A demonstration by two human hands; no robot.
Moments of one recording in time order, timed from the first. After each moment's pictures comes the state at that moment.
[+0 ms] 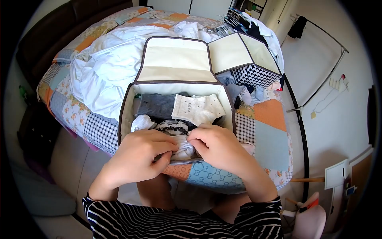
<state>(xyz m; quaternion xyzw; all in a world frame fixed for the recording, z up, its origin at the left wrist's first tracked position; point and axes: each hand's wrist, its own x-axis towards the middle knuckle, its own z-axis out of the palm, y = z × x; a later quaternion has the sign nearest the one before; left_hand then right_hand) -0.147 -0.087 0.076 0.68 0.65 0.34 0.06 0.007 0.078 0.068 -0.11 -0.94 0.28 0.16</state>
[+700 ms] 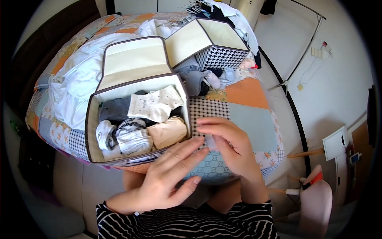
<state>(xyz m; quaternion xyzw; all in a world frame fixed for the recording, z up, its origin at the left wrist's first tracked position) -0.034 -0.041 0.063 0.72 0.48 0.49 0.12 0.123 0.106 0.069 -0.09 -0.84 0.39 0.36</state>
